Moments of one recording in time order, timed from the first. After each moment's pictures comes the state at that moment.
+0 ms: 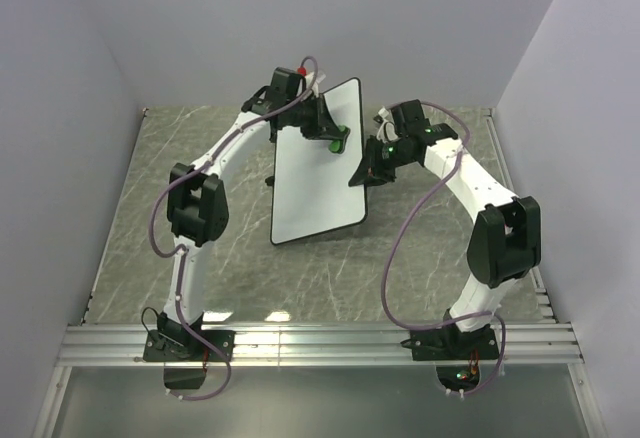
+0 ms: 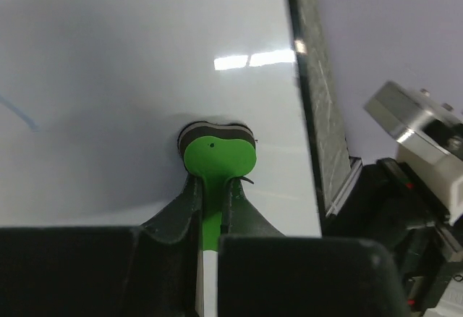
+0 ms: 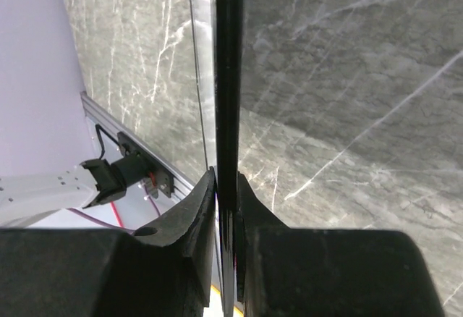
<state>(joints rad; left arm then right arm) -0.43 2.23 2.10 -0.52 0.61 -0.56 0.32 1.73 1.48 -0.78 -0.60 0.47</state>
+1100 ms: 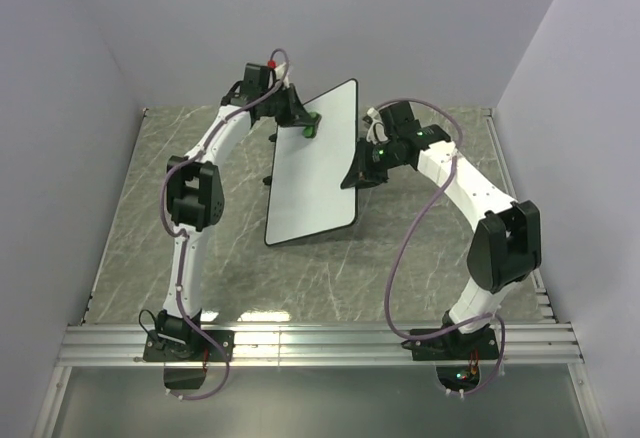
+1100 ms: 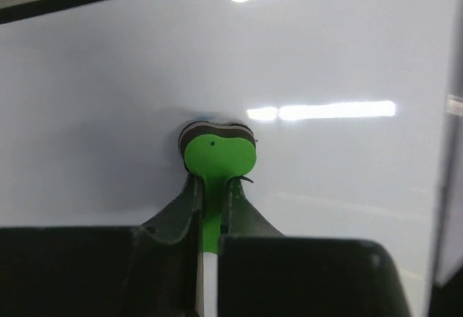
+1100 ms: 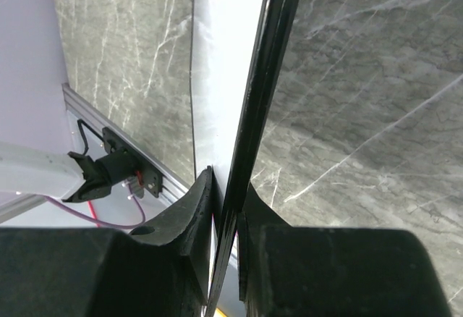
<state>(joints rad) -0.27 2.40 2.26 -0.51 0.62 -0.49 0.39 1.70 1.49 -0.79 -0.53 0.45</state>
